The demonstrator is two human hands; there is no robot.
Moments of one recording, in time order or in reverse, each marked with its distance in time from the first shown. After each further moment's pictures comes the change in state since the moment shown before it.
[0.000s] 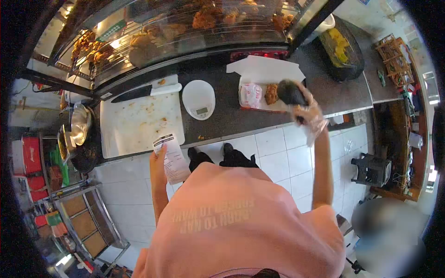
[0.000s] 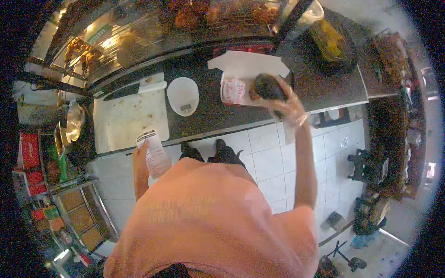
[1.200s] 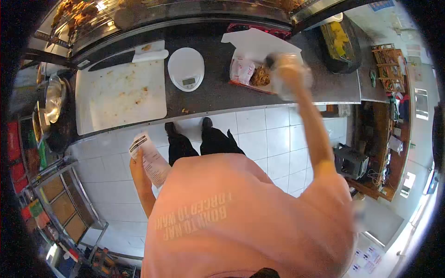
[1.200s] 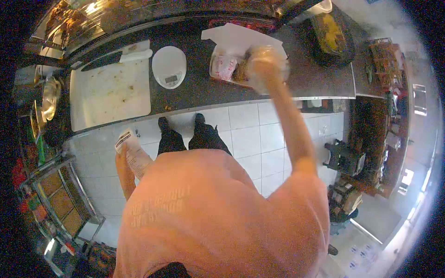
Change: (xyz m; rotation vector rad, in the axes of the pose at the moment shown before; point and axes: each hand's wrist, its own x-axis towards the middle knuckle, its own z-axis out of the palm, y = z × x) left_hand -0.049 -0.043 -0.039 -0.185 0.129 -0.079; right_hand 0.091 0.077 -0.027 -0.491 0.215 -0.030
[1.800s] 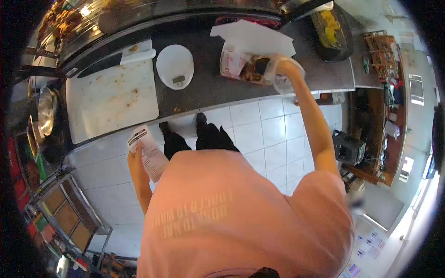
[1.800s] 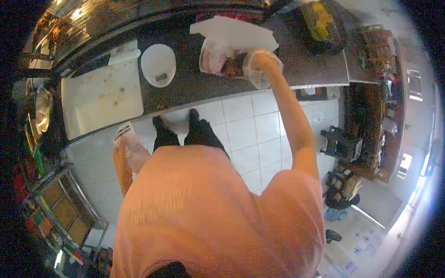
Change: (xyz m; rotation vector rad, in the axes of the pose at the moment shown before) left_hand 0.018 0.004 0.011 0.034 -0.084 -0.039; right_hand 0.038 0.011 0.005 -1.097 -0.446 0.023
